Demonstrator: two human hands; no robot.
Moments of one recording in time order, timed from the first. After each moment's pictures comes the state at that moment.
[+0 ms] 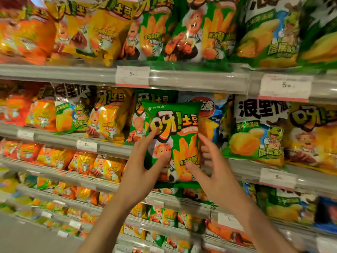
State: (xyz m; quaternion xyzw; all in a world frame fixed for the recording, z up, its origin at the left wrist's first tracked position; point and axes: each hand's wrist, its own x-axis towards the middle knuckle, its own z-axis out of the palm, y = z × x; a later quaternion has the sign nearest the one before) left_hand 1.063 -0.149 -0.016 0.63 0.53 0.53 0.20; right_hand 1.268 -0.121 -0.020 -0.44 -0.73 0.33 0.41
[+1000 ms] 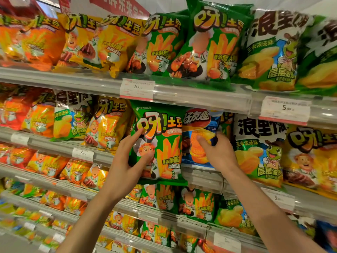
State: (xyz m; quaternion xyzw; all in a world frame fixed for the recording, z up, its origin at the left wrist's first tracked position) left_hand 1.024 -0.120 -0.009 0.61 0.53 0.55 0.18; right_hand 1.265 -0.009 0.015 -0.58 -0.64 0.22 0.45
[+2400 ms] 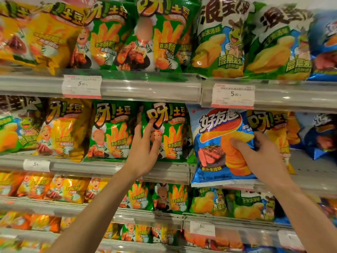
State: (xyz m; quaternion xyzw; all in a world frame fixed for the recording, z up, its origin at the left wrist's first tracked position) left_hand 1.126 -0.024 -0.016 0.70 0.54 0.44 0.14; right_hand 1.411 -0.091 0.034 -0.59 -0.58 0.22 0.52
